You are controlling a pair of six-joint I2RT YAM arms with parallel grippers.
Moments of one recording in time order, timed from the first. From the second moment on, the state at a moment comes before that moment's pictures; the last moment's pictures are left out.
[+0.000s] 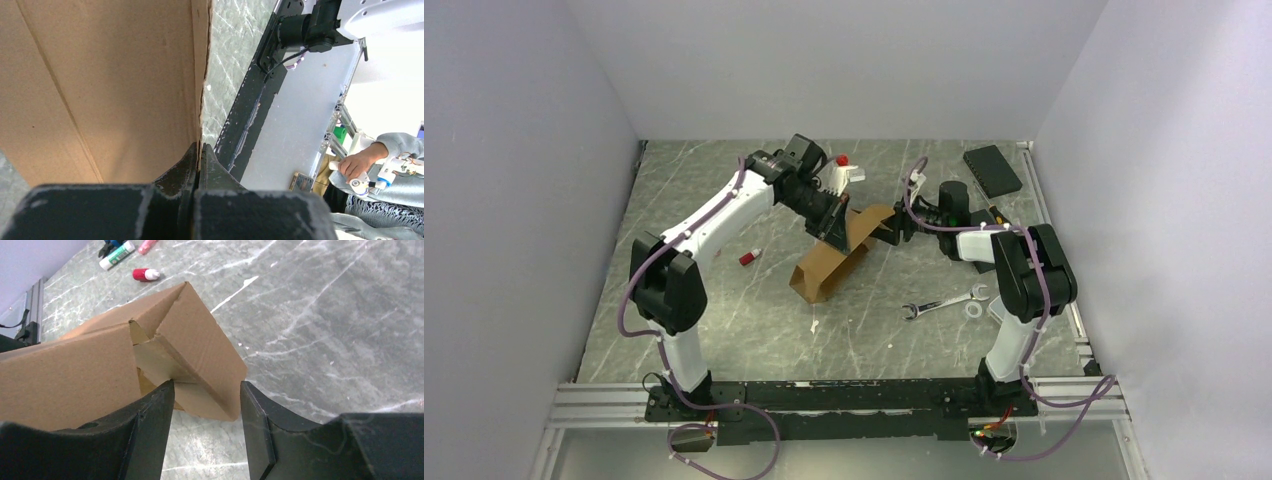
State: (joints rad) left arm -0.57 1.83 1.71 -1.00 0.82 0.03; right arm 0.21 1.82 0.86 0.57 -0.95 0.12
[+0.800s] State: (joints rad) left arm -0.51 1.83 1.68 -0.95 0.95 0.03; right arm 0.25 1.84 0.86 0.70 -0.95 0.13
